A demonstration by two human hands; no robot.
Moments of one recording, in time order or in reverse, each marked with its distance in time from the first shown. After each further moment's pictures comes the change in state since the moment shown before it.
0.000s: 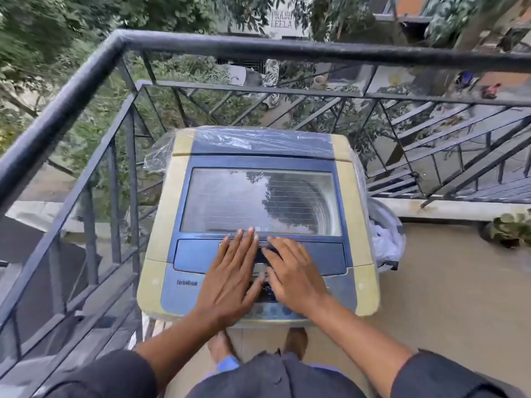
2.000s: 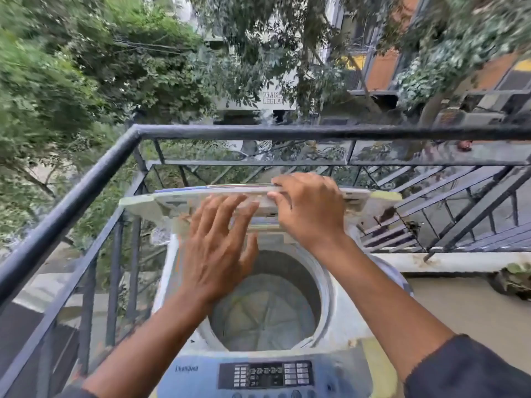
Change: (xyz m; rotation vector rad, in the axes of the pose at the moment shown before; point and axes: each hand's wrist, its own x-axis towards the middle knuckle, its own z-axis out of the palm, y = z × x) left_hand 0.135 -0.012 -0.168 0.184 0.656 0.082; right_hand 0.173 -0.008 -0.206 -0.113 0.554 0.122
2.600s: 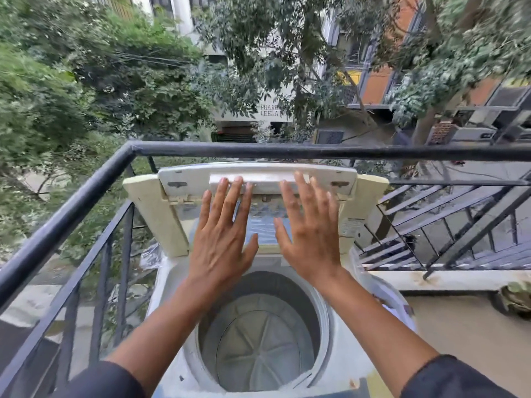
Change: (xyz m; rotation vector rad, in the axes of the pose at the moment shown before) left_hand 0.050 -0.025 0.056 0.067 -0.186 -0.038; right_hand -0.003 0.047 0.065 -0.179 0.058 -0.080
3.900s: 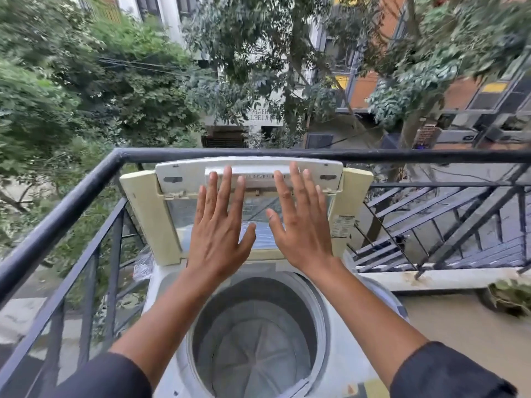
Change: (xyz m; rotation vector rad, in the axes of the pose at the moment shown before) left_hand 0.026 -0.007 0.016 -0.077 0.015 -0.041; right_hand 0.024 0.006 0.013 0.098 -0.079 0.054
